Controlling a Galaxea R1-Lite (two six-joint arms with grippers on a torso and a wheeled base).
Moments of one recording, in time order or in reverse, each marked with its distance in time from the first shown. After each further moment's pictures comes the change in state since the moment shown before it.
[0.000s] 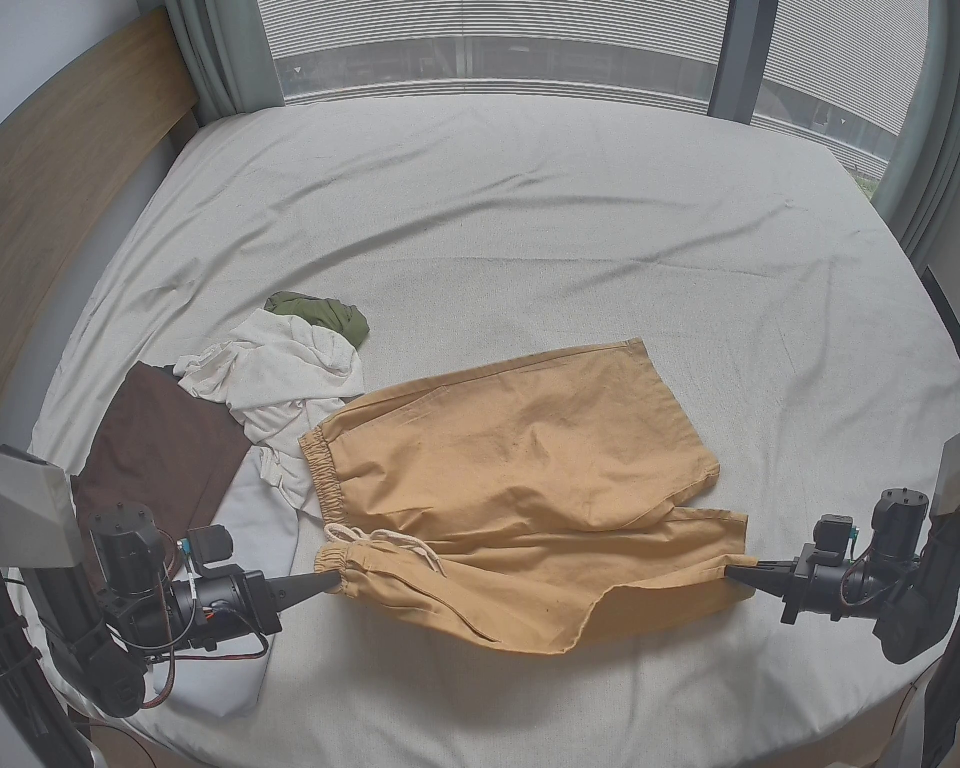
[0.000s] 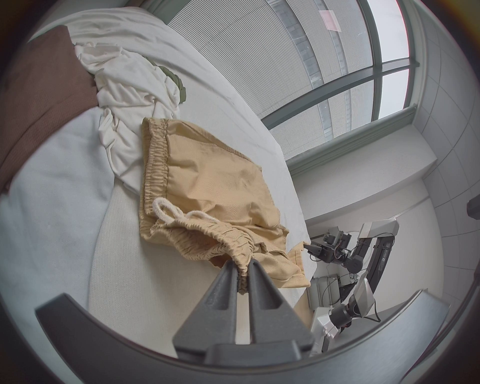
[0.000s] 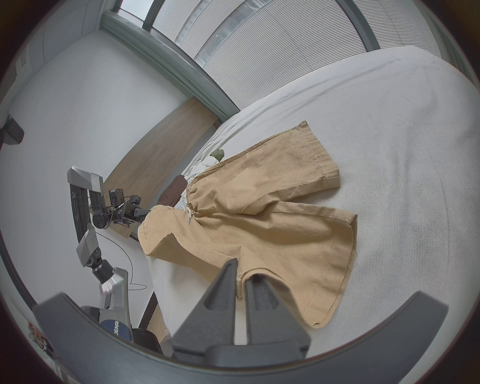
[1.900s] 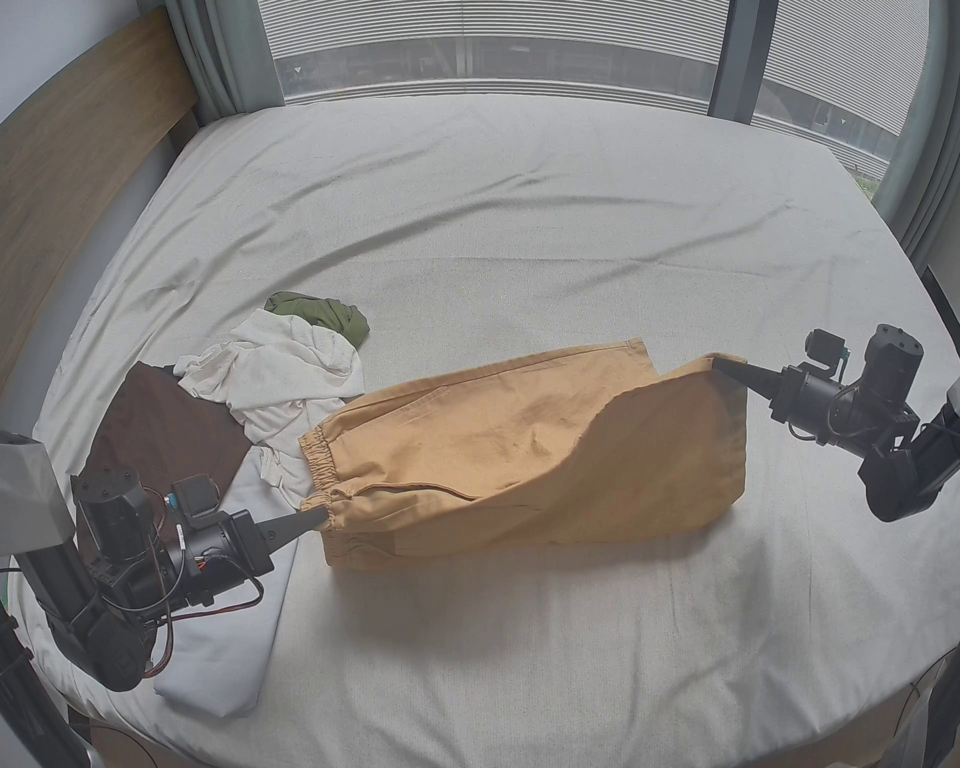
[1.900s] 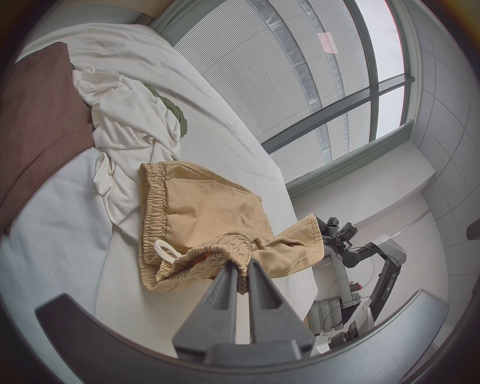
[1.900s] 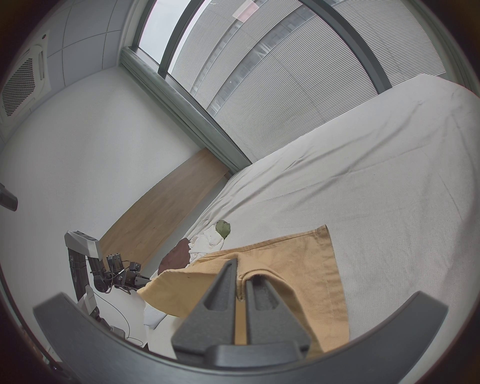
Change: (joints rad) left arm 0.022 -0.026 -0.124 0.000 0.062 -0.105; right arm 0.058 -0.092 -0.731 0.337 -0.042 0.330
